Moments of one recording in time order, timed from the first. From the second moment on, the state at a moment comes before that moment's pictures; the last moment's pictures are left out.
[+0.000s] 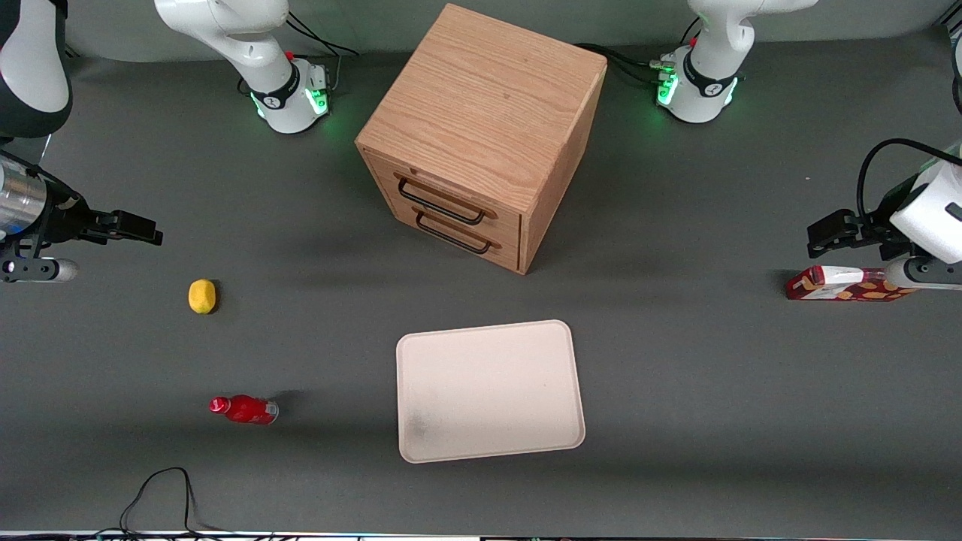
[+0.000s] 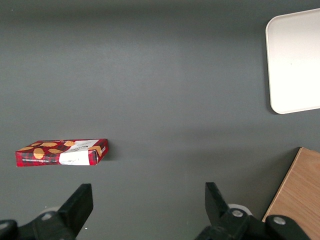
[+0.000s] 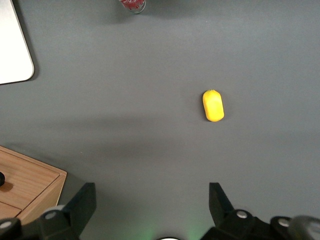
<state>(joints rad) 0.00 0.05 -0.06 -1.68 0.03 1.59 0.00</state>
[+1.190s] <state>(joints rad) 0.00 0.17 -0.05 -1.48 0.03 1.51 0.00</state>
